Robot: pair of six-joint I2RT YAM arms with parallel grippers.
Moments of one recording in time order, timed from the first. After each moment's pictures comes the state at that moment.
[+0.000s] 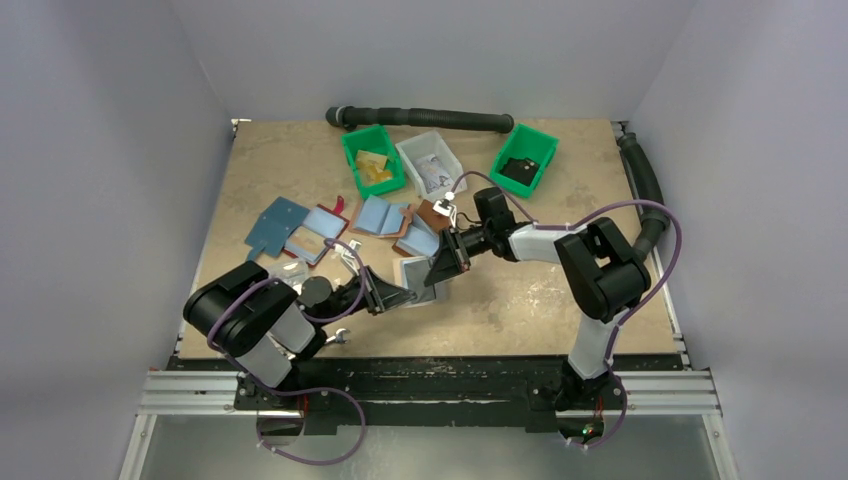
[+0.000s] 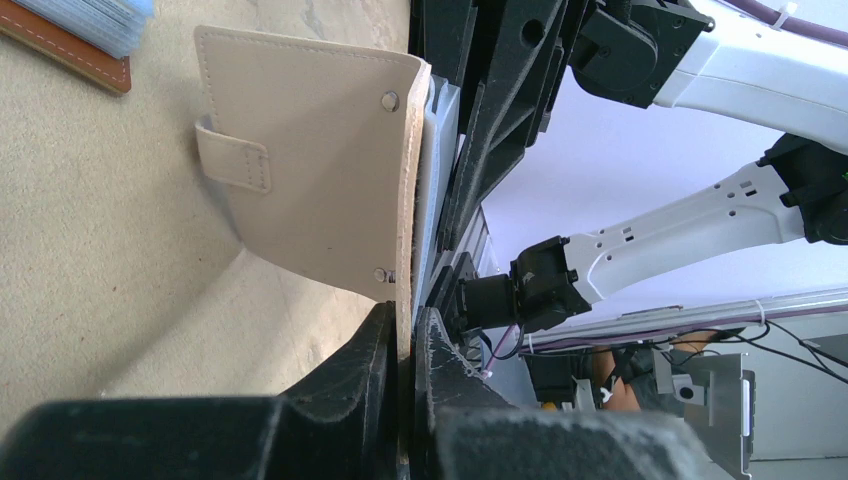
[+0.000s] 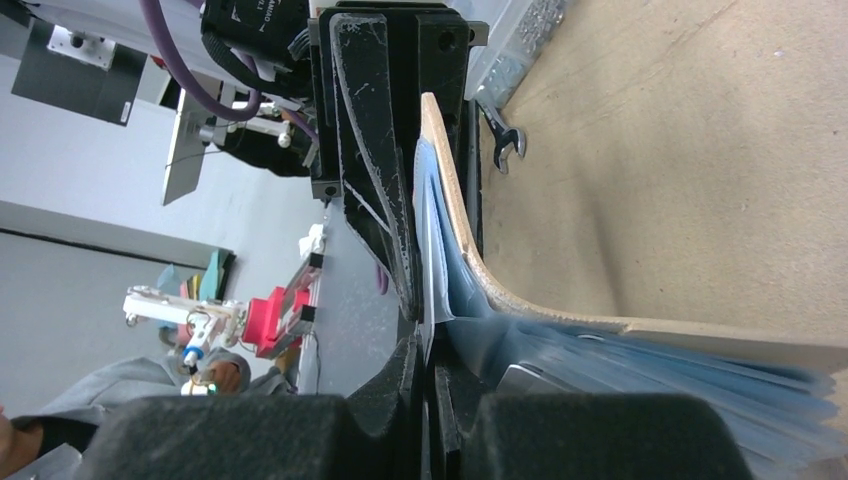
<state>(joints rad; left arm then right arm) -0.58 1.63 0.07 1.51 0.49 -1.14 0.48 1.84 0.93 0.21 -1.37 0.40</state>
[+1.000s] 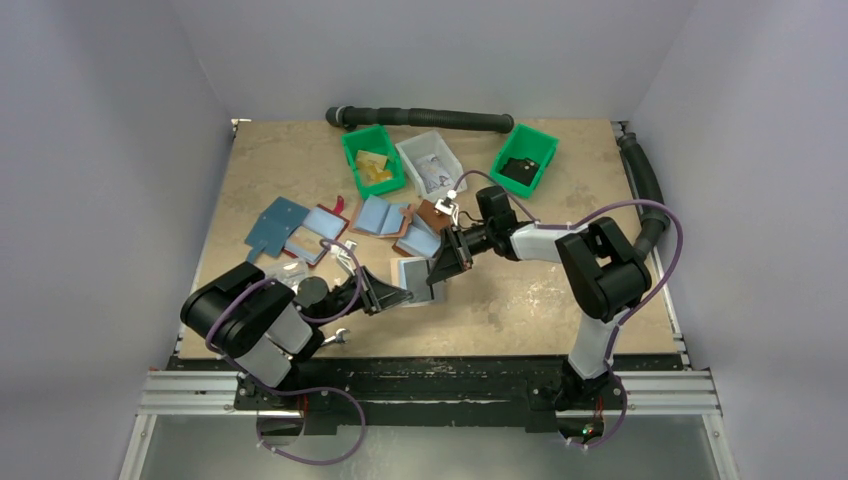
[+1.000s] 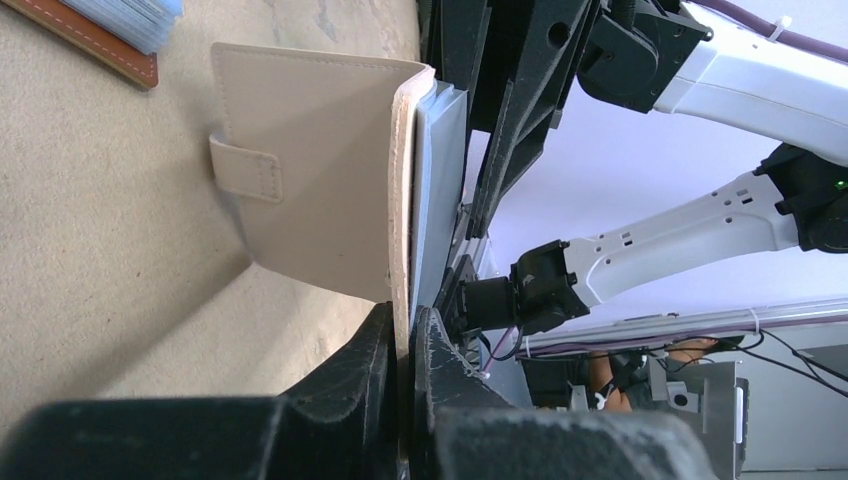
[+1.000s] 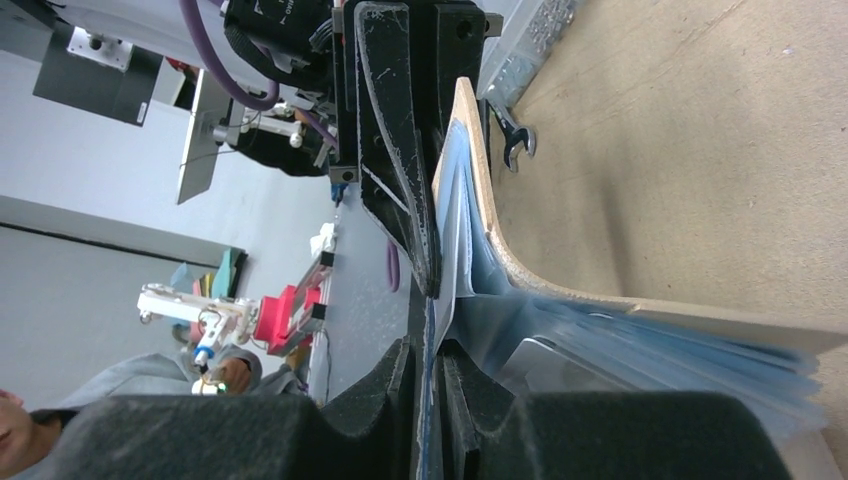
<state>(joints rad) -0.55 1.61 0.04 1.51 0.51 -1.16 0.48 1.84 0.93 0.23 -1.40 0.42</state>
